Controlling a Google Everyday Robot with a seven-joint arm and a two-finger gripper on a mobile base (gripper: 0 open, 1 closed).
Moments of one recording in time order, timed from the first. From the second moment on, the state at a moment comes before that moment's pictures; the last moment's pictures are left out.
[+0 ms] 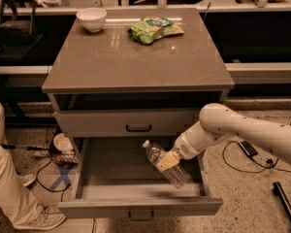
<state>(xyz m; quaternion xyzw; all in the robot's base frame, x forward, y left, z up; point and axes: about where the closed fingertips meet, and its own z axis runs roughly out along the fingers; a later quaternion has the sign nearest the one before) 0.524 -0.089 0.554 -0.39 0.87 0.27 0.12</state>
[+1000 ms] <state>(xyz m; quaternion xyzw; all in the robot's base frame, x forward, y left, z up) 0.531 -0.057 0.425 -0.30 0.90 0.29 0.09</state>
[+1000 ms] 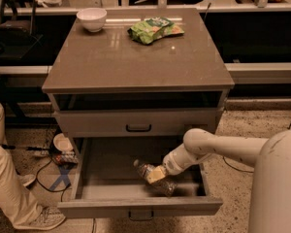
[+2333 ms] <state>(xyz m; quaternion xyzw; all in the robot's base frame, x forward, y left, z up) 0.538 -0.066 0.456 -0.28 0.90 0.30 0.15</state>
